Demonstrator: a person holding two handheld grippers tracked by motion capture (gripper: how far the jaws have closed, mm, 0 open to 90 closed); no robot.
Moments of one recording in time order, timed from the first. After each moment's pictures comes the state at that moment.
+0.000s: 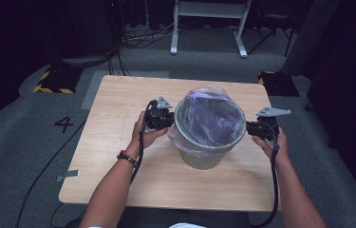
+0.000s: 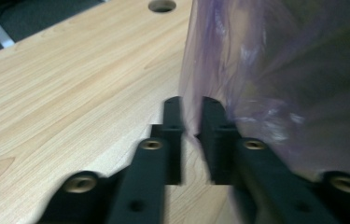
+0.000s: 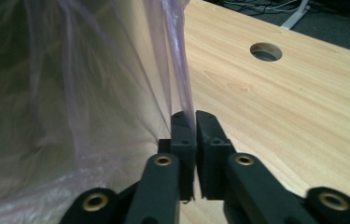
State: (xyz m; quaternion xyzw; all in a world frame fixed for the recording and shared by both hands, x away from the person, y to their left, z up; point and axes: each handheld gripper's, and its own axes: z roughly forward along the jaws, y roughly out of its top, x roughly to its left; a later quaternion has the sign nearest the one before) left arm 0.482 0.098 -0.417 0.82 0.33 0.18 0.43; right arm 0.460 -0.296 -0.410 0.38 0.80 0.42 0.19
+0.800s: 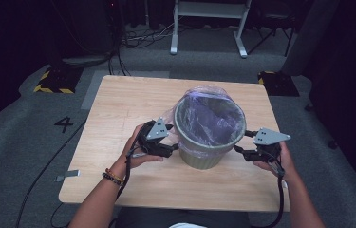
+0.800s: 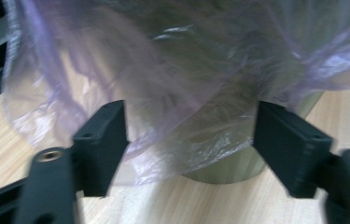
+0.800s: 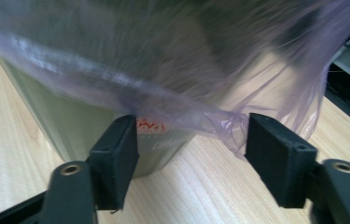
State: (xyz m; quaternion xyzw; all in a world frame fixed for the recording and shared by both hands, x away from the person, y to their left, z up) left arm 0.405 0.099 -0.410 0.85 0.17 0.19 0.45; right arm 0.394 -0.280 -0.412 0.20 0.85 0.41 0.27
